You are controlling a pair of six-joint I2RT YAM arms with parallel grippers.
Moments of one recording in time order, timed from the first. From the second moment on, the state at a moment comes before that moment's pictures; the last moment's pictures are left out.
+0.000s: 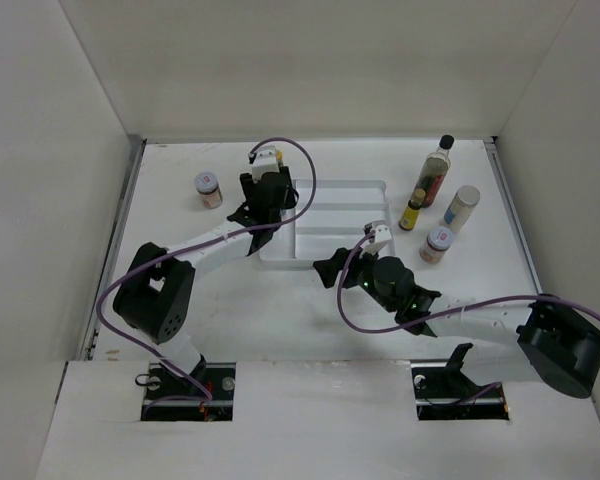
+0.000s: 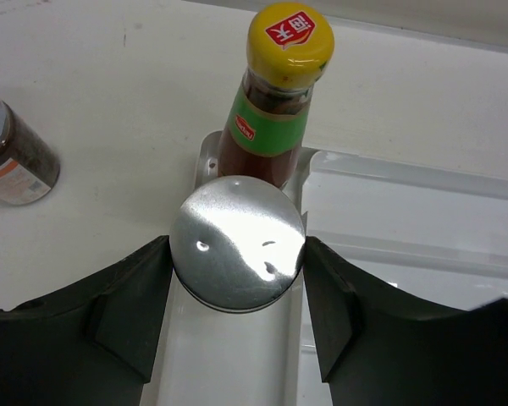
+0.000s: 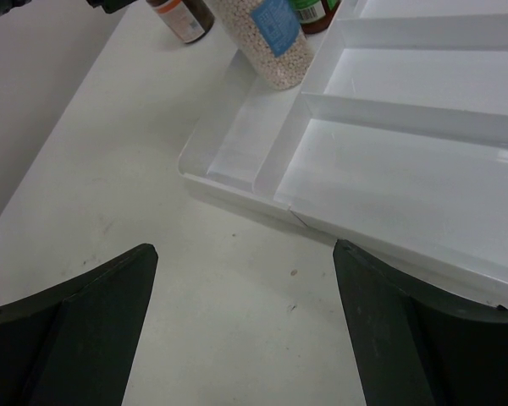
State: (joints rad) left arm -0.58 1.66 1.06 0.20 -0.59 -0.38; right arm 0.92 1.25 0.44 0.61 0.29 0.55
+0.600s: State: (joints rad) left arm -0.52 1.38 0.94 0.22 -0.59 -0.42; right arm 0.91 1.26 0.44 0.61 0.29 0.57
